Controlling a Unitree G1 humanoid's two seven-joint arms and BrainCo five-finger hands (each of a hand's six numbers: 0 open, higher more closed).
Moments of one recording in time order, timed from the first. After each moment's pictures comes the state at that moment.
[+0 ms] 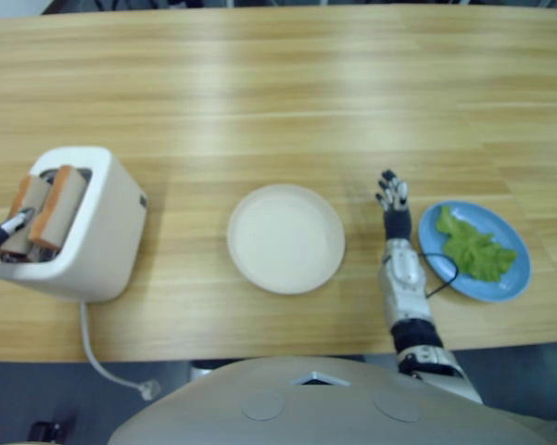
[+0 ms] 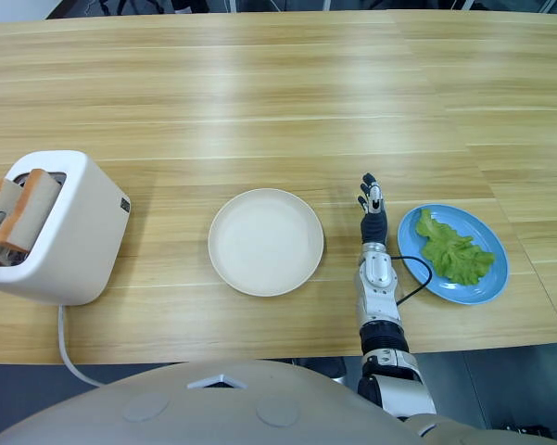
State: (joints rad) left arm 0.55 0.76 0.61 -0.29 0.76 0.03 0.01; right arm -0.08 -0.07 -0.16 0.58 0.07 -0.46 -0.04
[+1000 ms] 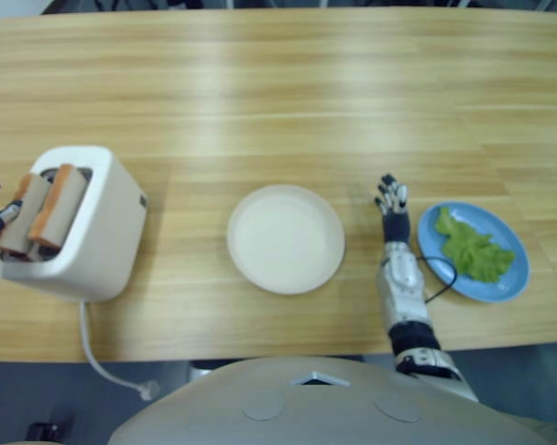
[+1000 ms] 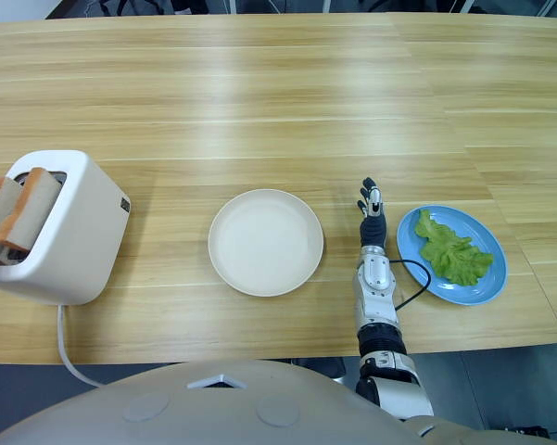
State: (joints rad) left arm 0.49 0.71 0.68 -0.35 0.65 -0.03 -0.02; right arm -0.07 -0.06 -0.17 0.58 0.08 -0.45 -0.05
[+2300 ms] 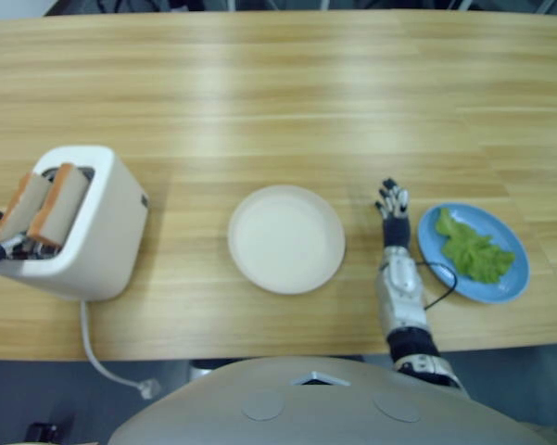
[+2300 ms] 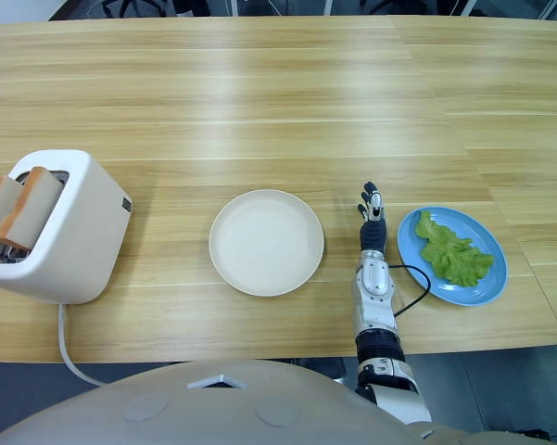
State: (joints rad) left arm 0.60 0.77 0.71 -0.35 0.61 0.07 -0.35; right arm -0.04 -0.04 -0.17 0.54 0.08 -0.45 -0.07
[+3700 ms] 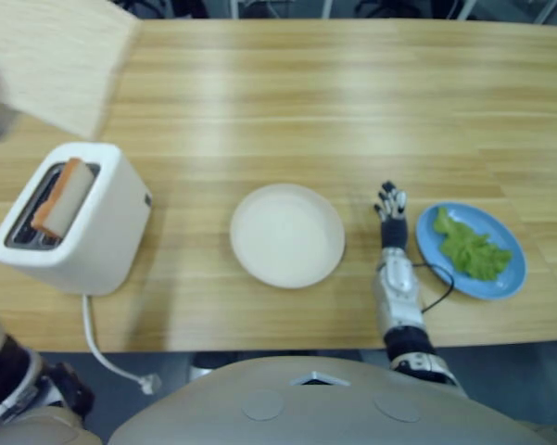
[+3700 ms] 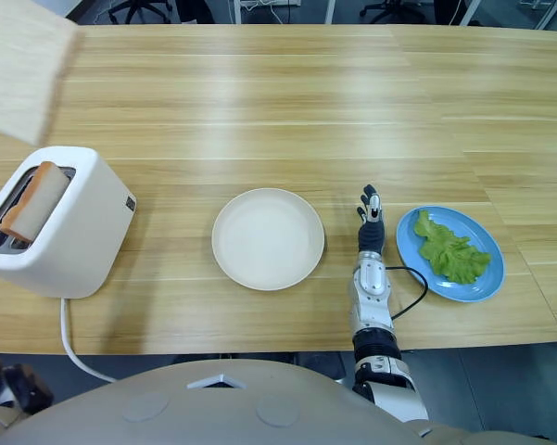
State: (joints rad) left arm -0.06 0.46 0.55 -0.79 -0.61 0.72 -0.24; right arm -0.06 -0.03 -0.17 0.59 0.07 -0.45 -0.09
